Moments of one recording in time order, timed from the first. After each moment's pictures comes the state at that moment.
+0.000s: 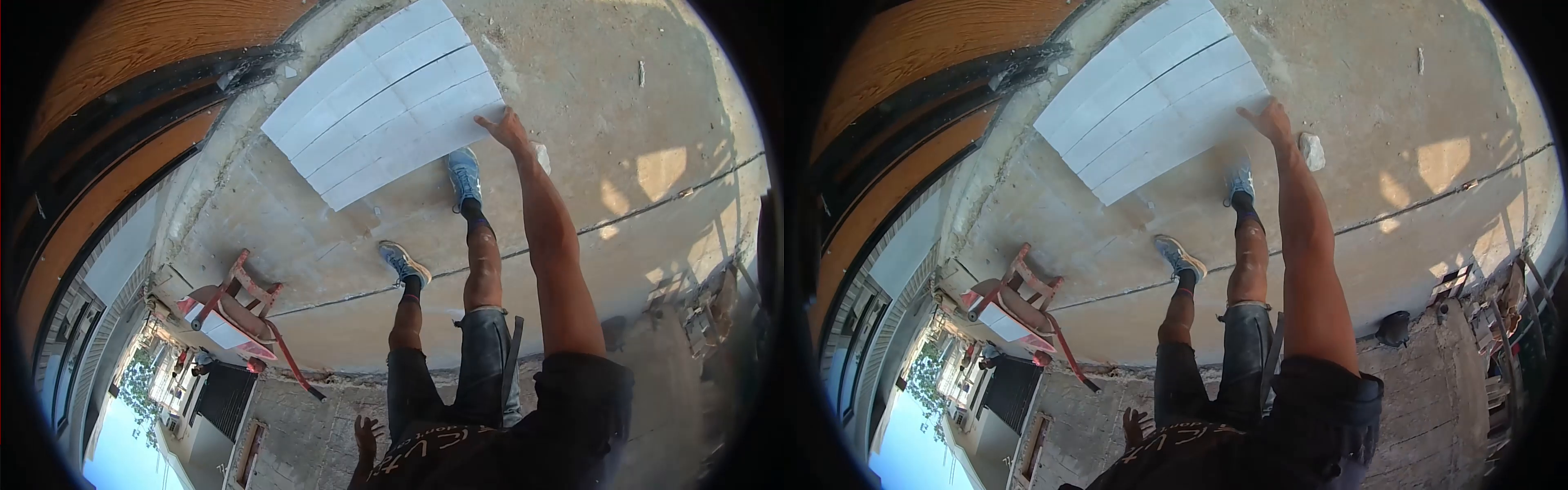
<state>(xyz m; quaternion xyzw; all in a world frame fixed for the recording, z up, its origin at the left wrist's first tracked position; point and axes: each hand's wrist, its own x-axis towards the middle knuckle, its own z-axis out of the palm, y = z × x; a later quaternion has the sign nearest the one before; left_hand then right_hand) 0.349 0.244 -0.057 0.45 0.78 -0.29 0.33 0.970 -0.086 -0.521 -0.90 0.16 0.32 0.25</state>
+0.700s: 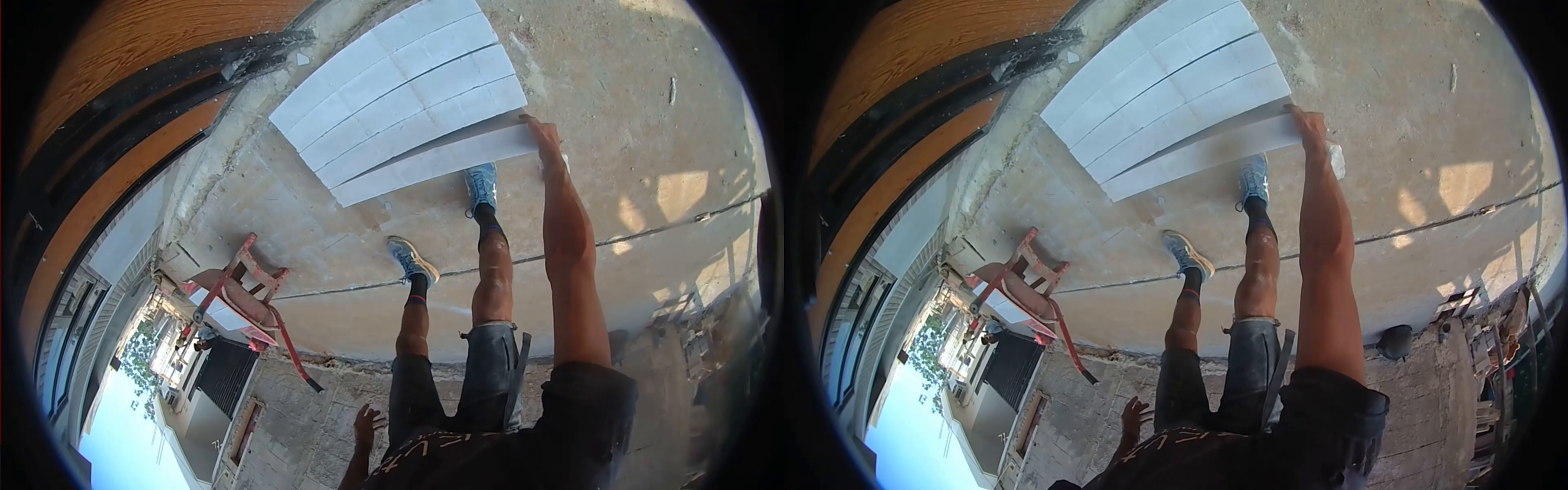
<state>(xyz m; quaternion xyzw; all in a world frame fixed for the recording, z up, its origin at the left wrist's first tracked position) 0.381 0.221 -0.046 0.41 0.77 -0.34 0.34 0.944 -0.134 -0.575 -0.76 0.32 0.38 0.42</state>
